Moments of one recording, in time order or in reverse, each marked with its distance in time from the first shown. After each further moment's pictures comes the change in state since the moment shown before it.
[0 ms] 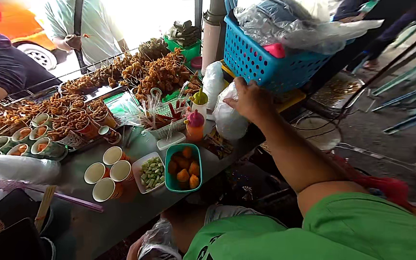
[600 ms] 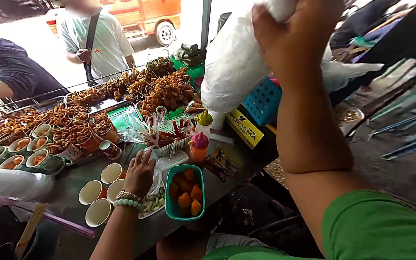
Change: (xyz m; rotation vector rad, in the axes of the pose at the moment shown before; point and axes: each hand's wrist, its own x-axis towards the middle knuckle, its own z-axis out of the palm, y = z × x) left_hand 0.263 0.024 0.101 1.024 -0.643 0.424; right_hand 0.051 -0.048 -0.116 0.354 0.852 -0.408
